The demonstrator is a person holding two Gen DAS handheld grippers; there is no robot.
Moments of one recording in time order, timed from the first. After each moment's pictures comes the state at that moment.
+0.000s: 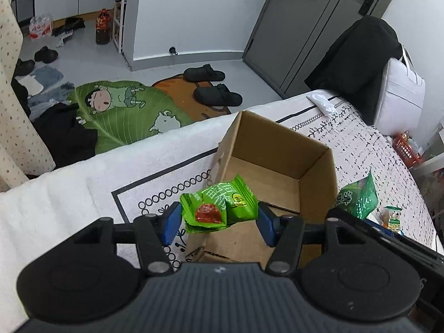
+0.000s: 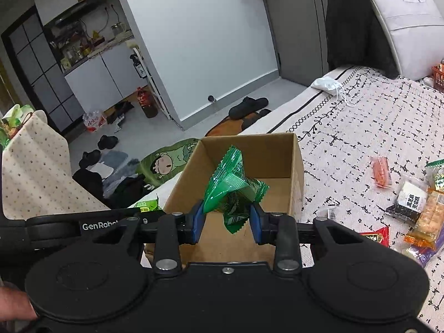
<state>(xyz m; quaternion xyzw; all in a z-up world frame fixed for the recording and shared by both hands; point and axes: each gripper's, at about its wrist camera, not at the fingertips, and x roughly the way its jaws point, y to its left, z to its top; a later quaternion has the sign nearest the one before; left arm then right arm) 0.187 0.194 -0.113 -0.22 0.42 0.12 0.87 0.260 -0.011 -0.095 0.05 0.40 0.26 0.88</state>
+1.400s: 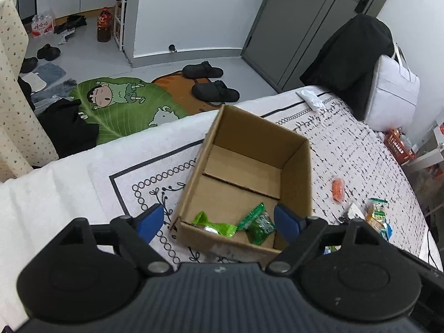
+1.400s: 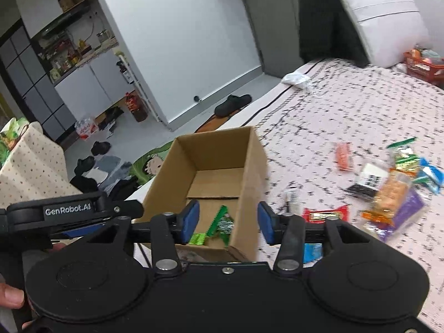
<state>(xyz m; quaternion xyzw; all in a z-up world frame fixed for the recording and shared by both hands) 0.168 0.163 -0.080 -0.22 0.42 0.12 0.87 0.239 -0.076 -0.073 0.07 0.40 0.23 0.88</state>
